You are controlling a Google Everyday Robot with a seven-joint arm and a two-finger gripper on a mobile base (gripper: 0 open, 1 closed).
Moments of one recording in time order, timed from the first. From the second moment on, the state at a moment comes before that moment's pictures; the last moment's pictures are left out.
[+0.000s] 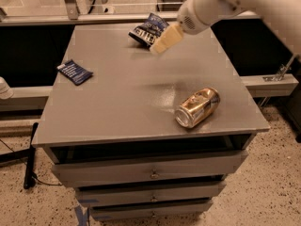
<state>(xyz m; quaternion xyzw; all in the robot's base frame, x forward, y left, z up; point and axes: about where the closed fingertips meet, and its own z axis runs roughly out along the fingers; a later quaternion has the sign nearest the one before) 0.706 -0.078 0.941 -0.44 0.80 0.07 0.41</state>
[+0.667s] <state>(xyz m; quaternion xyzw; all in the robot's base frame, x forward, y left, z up) 0.835 -0.050 0.901 -0.36 0.79 0.08 0.48</state>
